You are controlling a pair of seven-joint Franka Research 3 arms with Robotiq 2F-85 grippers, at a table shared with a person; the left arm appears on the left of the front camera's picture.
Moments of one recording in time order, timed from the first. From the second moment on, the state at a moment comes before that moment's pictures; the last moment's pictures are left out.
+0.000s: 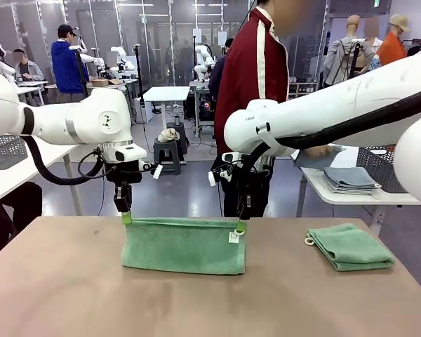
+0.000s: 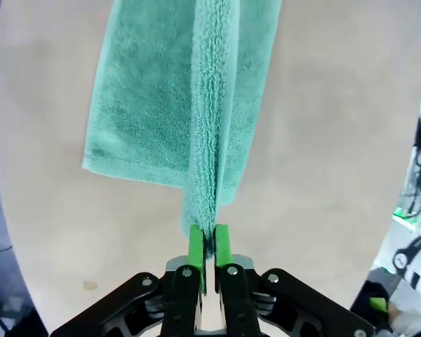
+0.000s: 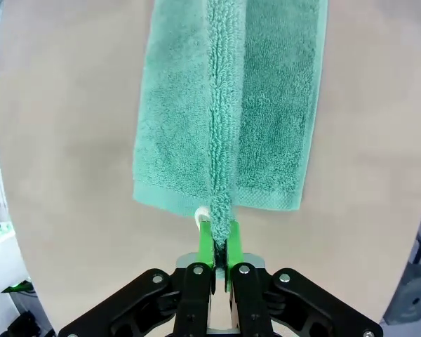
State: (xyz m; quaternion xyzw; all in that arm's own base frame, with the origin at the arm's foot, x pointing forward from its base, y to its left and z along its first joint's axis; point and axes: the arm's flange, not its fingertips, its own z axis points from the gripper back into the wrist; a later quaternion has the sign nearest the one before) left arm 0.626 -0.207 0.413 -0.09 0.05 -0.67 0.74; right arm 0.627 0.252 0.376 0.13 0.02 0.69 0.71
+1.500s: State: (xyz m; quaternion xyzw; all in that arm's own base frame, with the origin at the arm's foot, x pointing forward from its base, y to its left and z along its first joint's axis) left arm 0.563 -0.197 0.469 -0.06 -0.03 -0.69 0.72; right arm 0.582 0.270 0.432 0.09 0.00 0.67 0.74
